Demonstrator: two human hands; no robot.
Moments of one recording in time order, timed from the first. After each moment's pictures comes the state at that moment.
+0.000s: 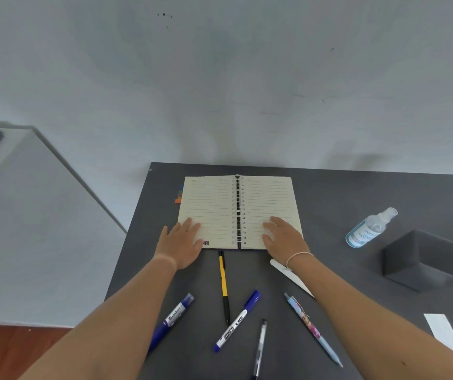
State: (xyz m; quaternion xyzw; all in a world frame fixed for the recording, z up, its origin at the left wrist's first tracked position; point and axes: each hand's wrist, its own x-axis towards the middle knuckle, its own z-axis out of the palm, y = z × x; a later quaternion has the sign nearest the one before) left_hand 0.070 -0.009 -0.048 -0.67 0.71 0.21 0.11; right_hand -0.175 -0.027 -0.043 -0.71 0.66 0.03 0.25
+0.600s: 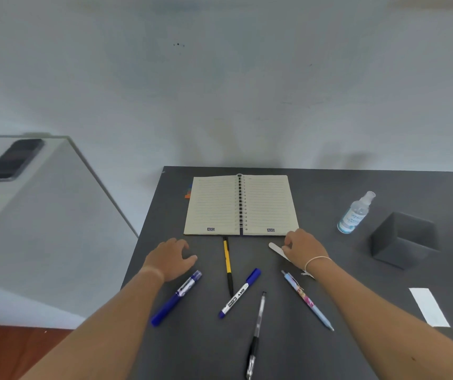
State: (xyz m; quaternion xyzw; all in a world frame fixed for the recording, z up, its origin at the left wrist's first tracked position) left_hand 0.093 0.074 -0.021 -0.72 0.65 0.26 0.05; right_hand -0.209 0.035 -0.025 -0.67 0.70 0.03 0.22
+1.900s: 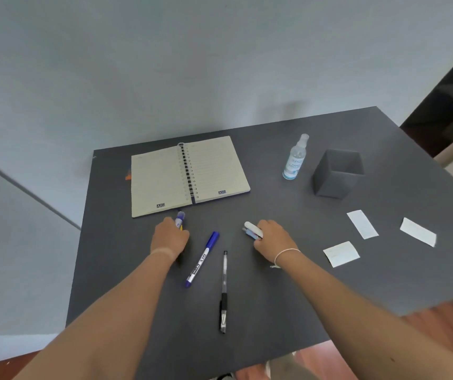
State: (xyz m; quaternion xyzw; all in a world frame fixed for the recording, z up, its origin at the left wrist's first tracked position) left_hand -0.003 0.066 -0.055 -0.76 0.55 0.34 -0.10; right_hand -0.223 0.119 -0.055 -0.58 0.76 -0.04 0.27
